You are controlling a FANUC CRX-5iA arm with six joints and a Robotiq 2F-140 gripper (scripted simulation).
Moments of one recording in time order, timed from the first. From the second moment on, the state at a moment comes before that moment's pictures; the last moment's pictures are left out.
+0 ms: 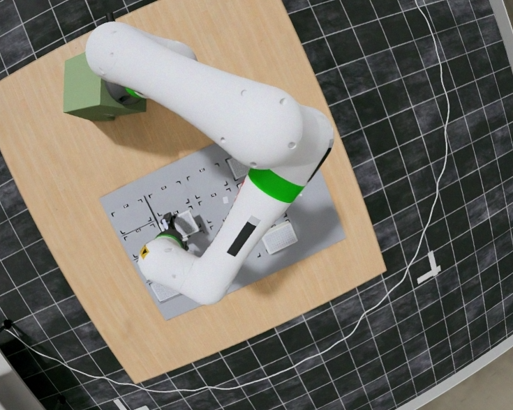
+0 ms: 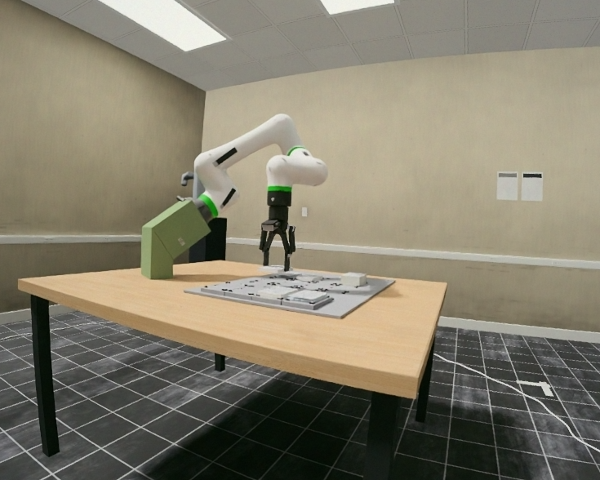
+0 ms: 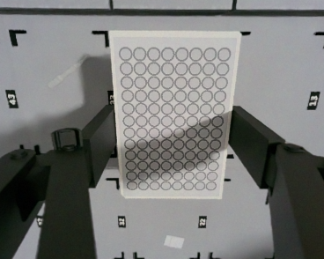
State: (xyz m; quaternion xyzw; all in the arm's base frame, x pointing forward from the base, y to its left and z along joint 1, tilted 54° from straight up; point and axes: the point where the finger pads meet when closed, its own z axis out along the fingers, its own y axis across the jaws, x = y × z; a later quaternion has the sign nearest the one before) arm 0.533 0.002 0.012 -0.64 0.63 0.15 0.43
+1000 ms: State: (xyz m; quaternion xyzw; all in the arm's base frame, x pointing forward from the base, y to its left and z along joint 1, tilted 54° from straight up) arm 0.544 0.026 -0.009 -0.64 0.63 0.15 0.43
